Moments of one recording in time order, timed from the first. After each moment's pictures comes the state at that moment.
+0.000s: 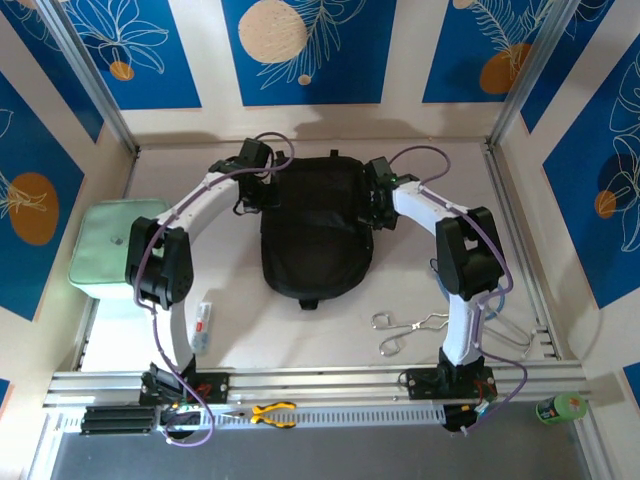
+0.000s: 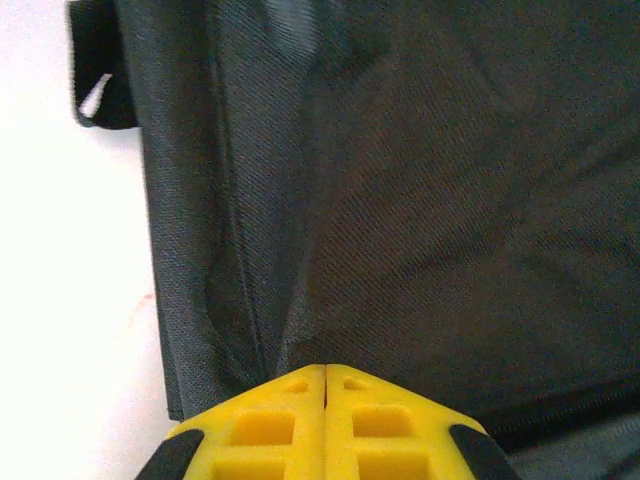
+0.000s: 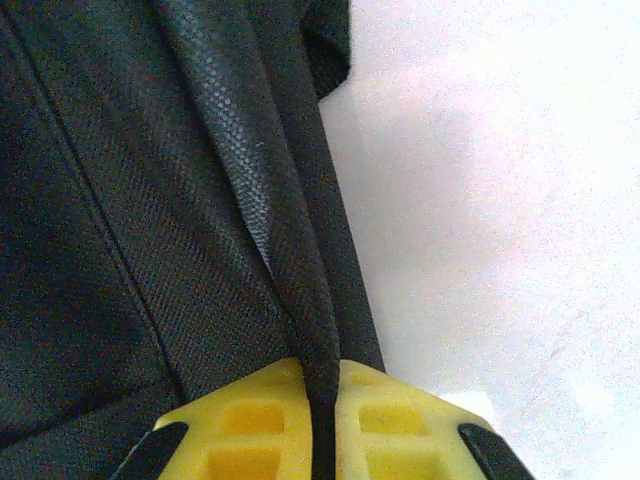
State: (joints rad) left arm -0.38 1.95 1.63 -0.76 0.11 -0.38; right arm 0.34 1.97 1.45 -0.70 -0.01 0.62
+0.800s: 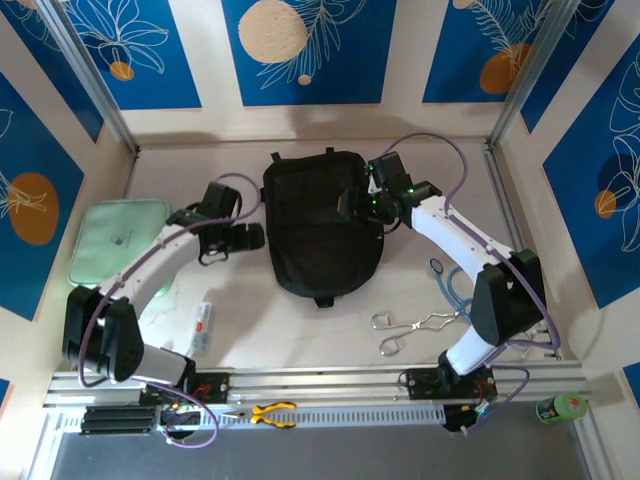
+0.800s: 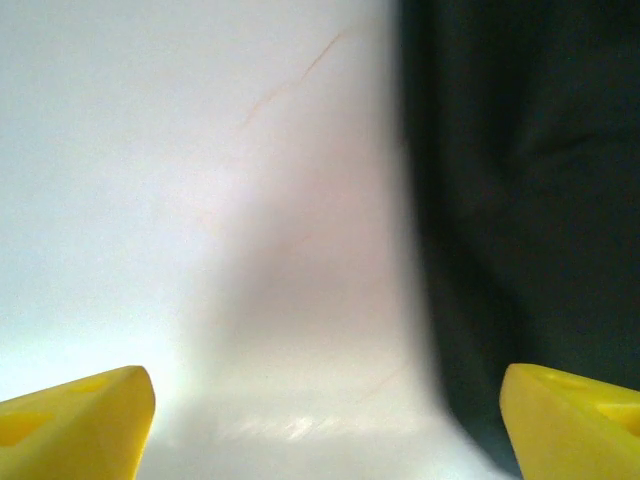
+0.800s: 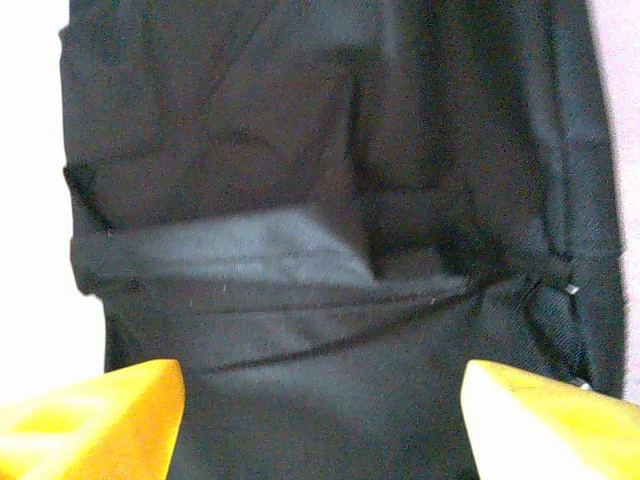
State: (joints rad) left arm -0.36 1.39 1.00 -0.75 -0.06 -0.46; right arm 0.45 1.60 1.29 -0.62 -0.12 0.55
